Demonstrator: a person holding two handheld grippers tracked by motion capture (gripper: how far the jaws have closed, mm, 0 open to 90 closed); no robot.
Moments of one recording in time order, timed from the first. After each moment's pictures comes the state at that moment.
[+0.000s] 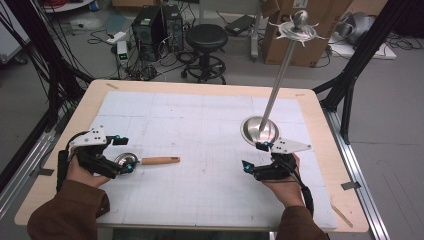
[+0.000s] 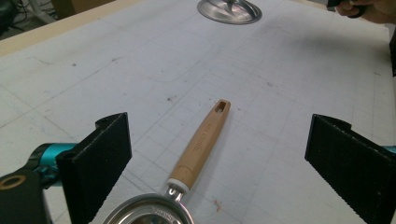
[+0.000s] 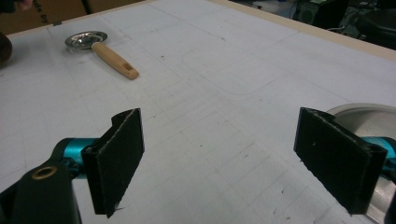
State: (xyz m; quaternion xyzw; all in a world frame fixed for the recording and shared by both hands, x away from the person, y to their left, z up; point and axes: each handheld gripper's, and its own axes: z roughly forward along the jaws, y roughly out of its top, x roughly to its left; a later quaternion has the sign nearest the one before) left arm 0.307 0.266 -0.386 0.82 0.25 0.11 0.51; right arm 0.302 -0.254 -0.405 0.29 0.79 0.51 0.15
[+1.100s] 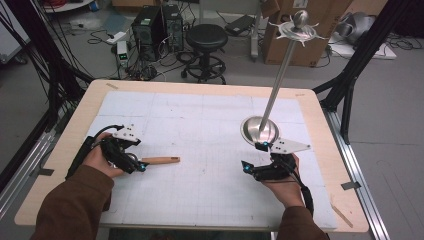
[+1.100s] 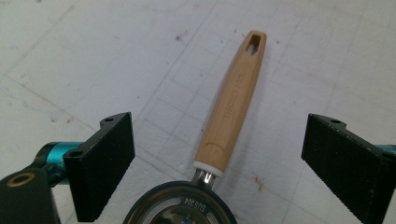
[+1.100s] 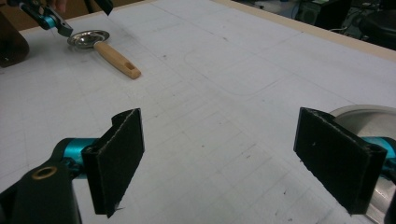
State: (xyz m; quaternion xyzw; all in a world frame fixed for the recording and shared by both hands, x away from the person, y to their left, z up) left arm 0.346 0.224 -0.400 0.92 0.23 0.10 0.32; right arm 0.302 -0.252 -0.405 0.29 0.79 0.51 0.15
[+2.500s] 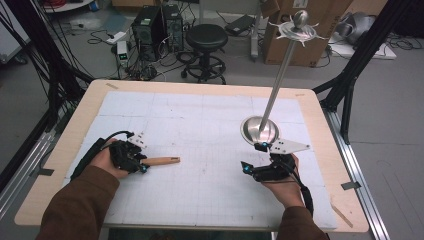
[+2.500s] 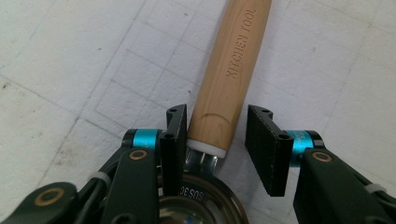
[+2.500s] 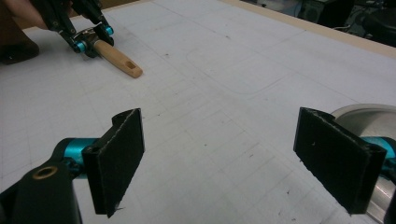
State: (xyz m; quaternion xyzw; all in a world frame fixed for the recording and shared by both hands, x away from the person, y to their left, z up) left arm 0.351 0.212 -0.421 0.95 0.22 0.06 0.24; right arm 0.302 -0.251 -0.405 0.28 0.80 0.51 0.15
